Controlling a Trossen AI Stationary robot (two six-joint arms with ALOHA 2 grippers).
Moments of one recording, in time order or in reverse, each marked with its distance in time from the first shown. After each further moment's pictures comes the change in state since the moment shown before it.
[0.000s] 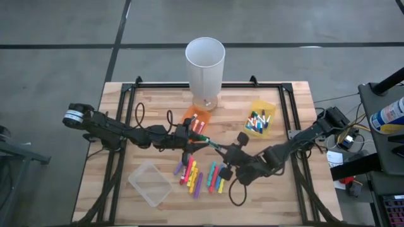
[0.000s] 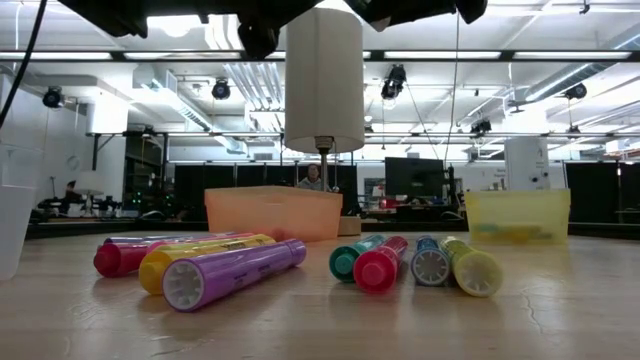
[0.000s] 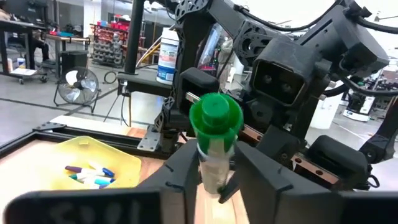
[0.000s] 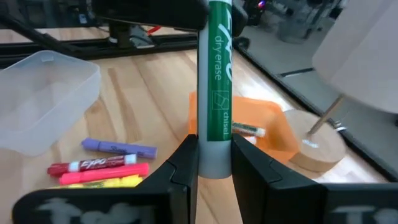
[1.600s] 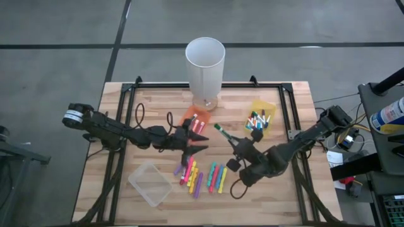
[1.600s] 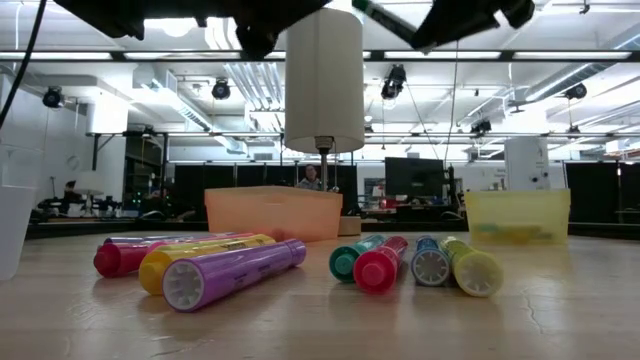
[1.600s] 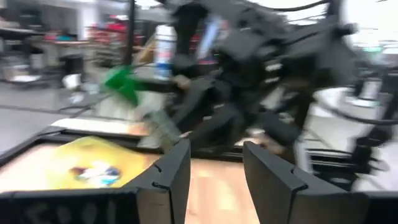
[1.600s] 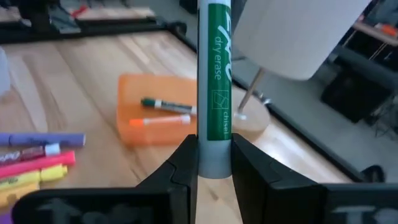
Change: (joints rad) left arm 0.000 -0.005 -0.012 -0.014 -0.006 0.058; right arm 0.036 -0.040 0.006 -0.434 0.168 0.356
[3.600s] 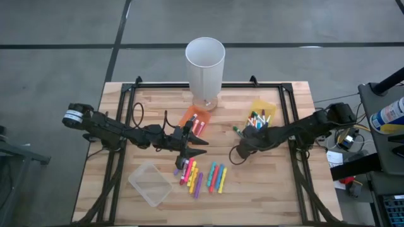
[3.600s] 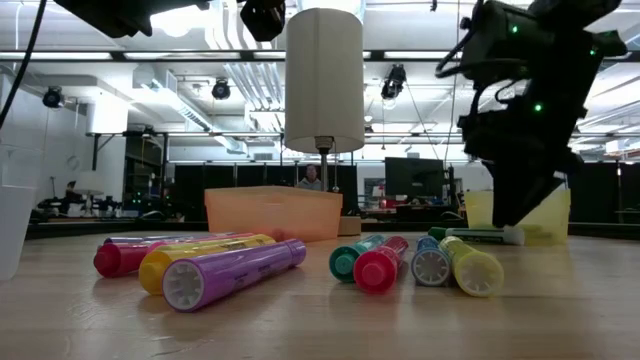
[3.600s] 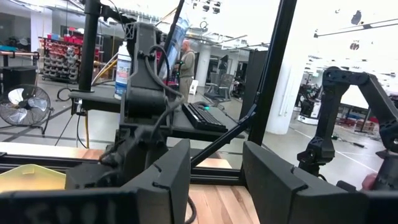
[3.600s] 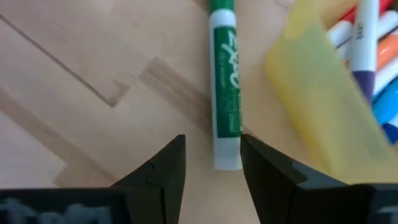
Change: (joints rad) left arm -0.001 0.000 0.000 0.111 0.166 -0.052; right arm -0.372 -0.094 -0.481 0.120 -0.758 0.221
